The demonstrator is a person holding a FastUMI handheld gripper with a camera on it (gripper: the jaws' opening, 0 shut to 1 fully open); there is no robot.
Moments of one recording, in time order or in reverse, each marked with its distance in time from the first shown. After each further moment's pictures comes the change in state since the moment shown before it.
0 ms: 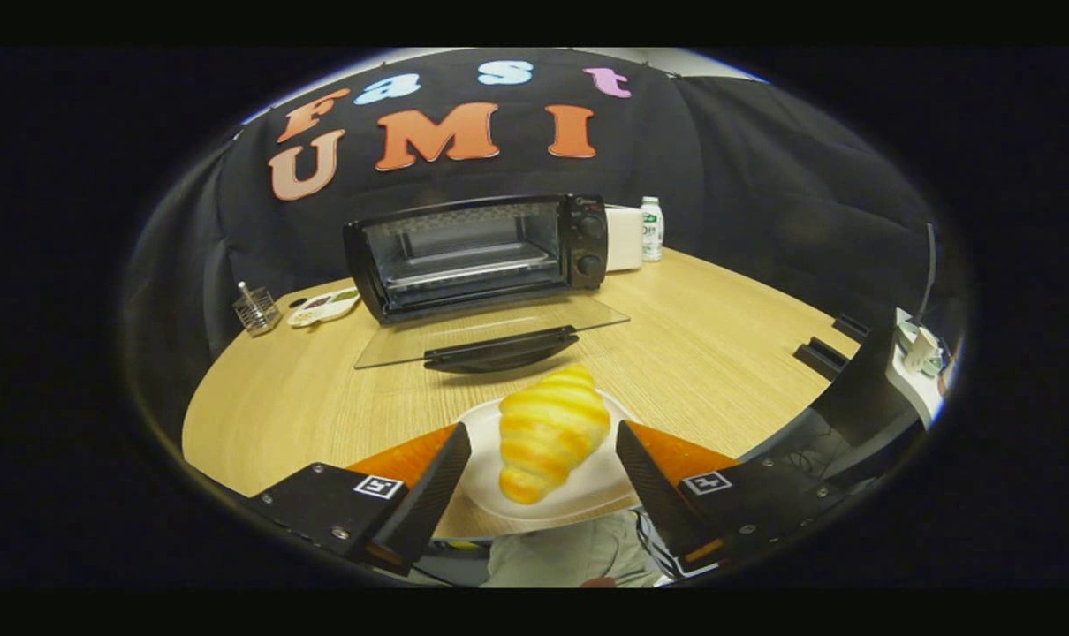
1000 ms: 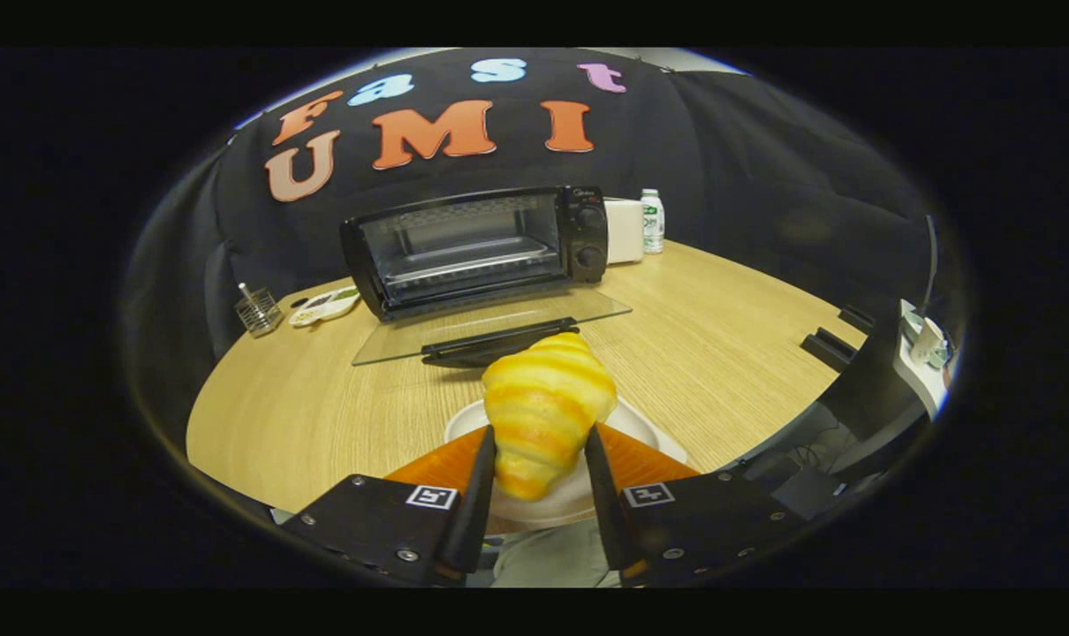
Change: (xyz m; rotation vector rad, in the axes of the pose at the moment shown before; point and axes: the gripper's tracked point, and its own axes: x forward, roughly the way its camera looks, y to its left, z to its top) arm -0.007 0.002 0.017 0.025 -0.040 0.033
